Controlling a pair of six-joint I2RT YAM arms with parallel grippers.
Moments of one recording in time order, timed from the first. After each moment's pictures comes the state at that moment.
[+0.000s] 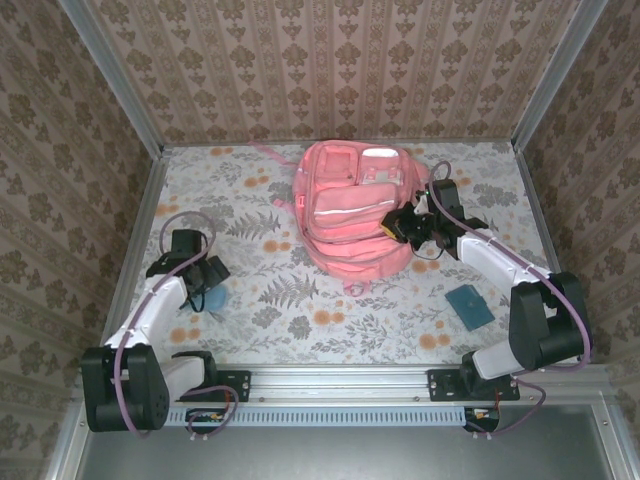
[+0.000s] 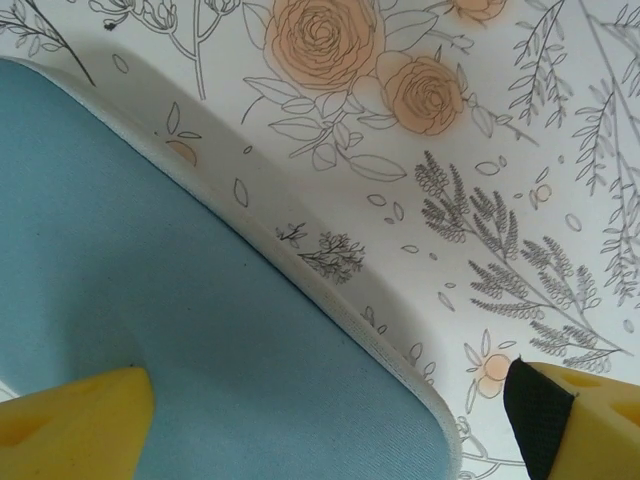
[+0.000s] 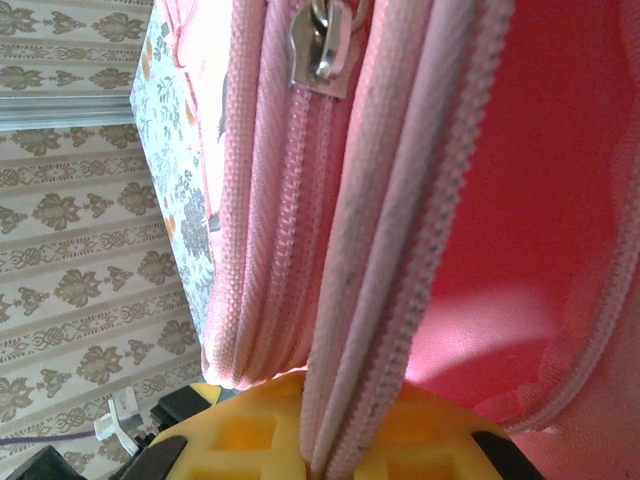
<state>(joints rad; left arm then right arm) -0.04 1.12 0.62 -0.67 -0.11 -0.61 0.22 1.46 0.91 -0.20 -0.53 1.02</state>
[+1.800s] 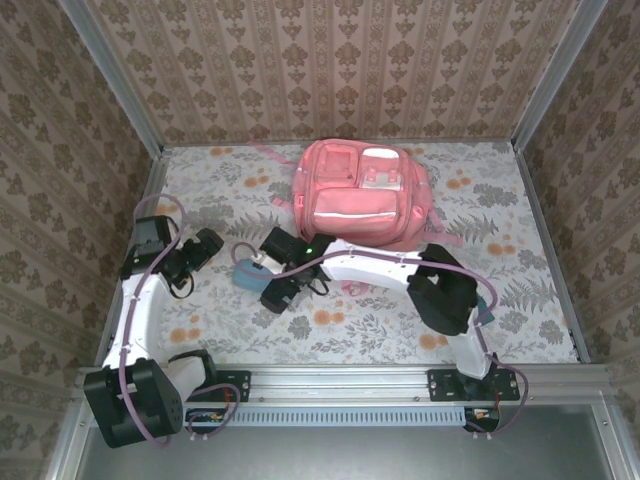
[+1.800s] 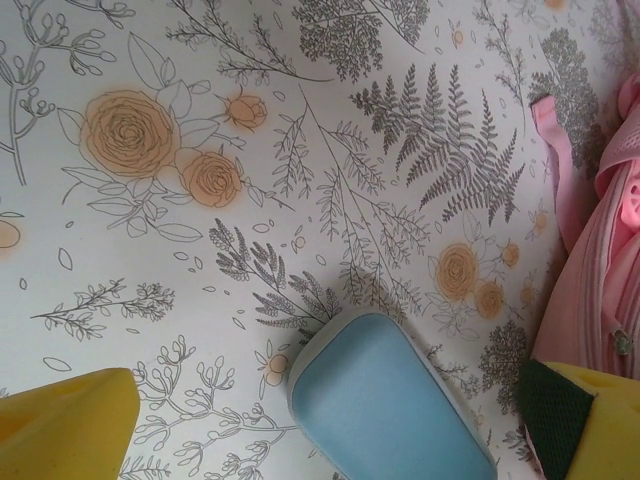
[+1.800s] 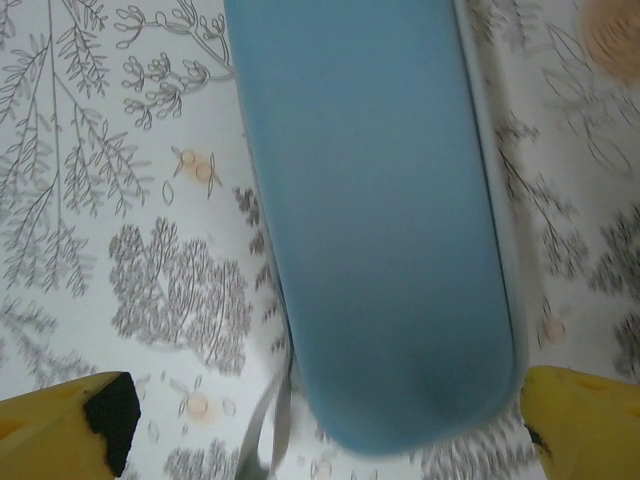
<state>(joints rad) 0.16 1.05 0.76 -0.68 0.29 -0.56 1.01 2.07 1.62 -0.66 -0.04 0.00</state>
